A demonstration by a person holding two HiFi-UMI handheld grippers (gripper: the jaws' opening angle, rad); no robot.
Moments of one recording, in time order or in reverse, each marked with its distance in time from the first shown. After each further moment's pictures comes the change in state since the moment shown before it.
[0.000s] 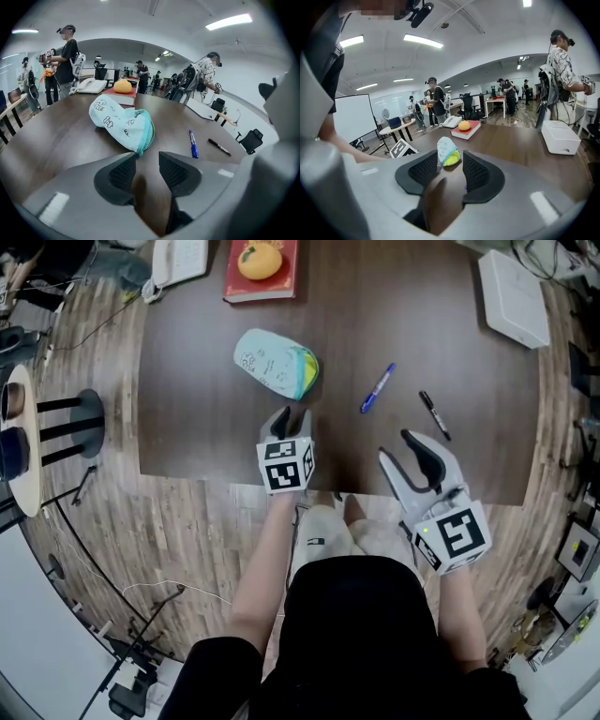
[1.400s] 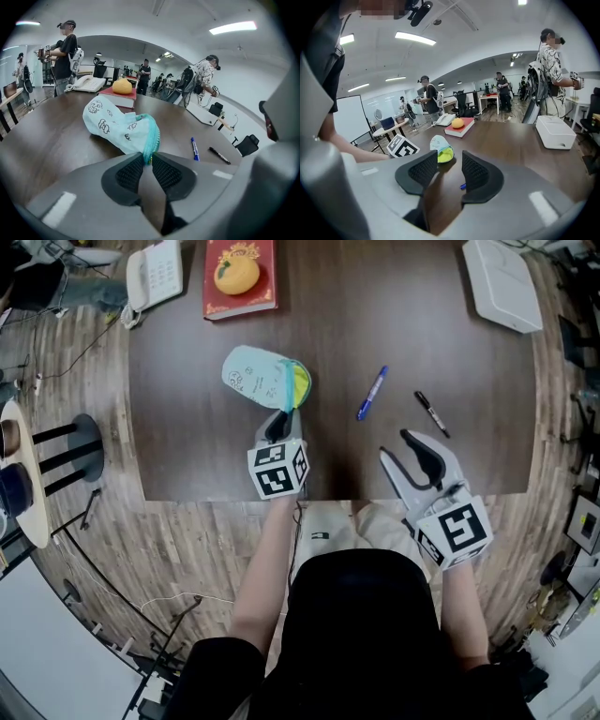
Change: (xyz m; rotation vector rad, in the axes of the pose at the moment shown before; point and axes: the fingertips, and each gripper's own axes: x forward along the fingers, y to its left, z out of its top) left arm 0.020 0.005 0.029 -0.032 -0.004 -0.052; right arm 0.015 -0.026 -0.001 0.050 0.021 -0.063
